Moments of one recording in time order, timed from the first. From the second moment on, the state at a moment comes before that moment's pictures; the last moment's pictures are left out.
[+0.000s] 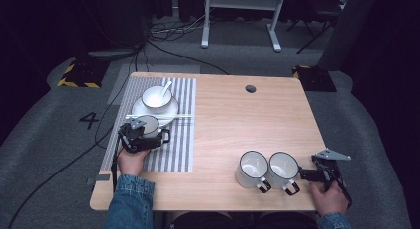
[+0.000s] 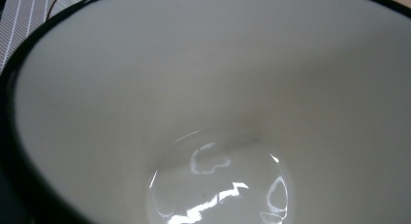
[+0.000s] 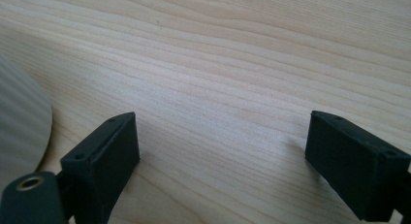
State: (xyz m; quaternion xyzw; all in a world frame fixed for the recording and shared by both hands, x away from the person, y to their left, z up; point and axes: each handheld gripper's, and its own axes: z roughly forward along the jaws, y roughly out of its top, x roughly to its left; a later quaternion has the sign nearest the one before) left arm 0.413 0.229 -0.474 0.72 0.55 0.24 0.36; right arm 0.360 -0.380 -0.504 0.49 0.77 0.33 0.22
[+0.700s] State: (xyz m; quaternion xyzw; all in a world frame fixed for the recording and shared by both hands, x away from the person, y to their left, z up) left arm 0.399 0.227 -0.479 0.72 0.55 0.25 0.34; right arm 0.360 -0.380 -0.504 0.49 0.77 0.33 0.22
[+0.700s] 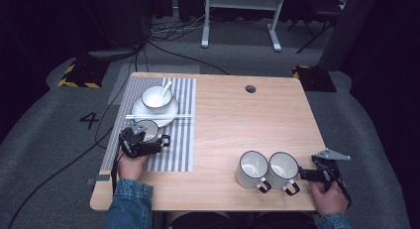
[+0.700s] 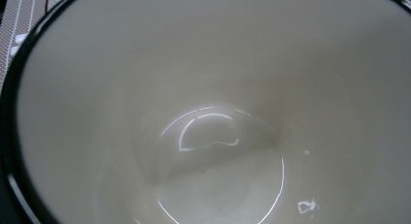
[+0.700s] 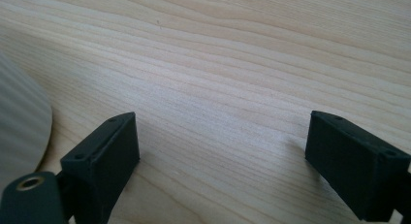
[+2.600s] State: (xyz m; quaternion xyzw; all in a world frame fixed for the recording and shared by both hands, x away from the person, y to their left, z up) left arm 0.247 0.247 -0.454 0.77 0.51 0.18 0.35; right arm 0.361 -0.379 -0.504 0.49 0.77 0.33 0.22
